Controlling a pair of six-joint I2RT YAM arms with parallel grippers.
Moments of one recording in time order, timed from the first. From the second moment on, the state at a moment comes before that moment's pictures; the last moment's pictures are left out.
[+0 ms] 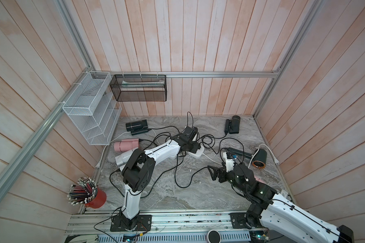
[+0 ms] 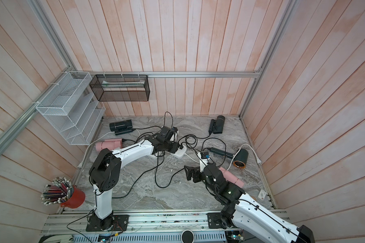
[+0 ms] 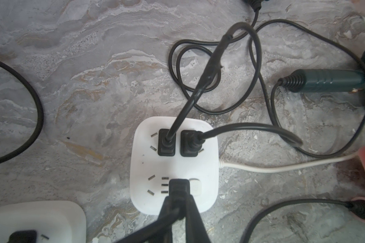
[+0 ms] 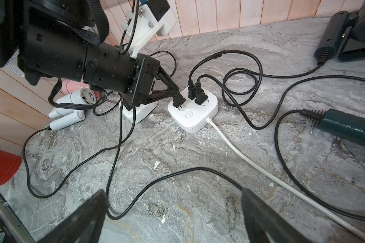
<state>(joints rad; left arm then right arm) -0.69 2.01 1.52 -0.40 0.04 -0.22 0.81 0.67 0.45 -0.23 0.20 0.48</state>
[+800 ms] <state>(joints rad) -0.69 2.03 1.53 -0.38 -0.03 -0.16 0.81 0.69 0.45 -0.23 0.18 0.48</state>
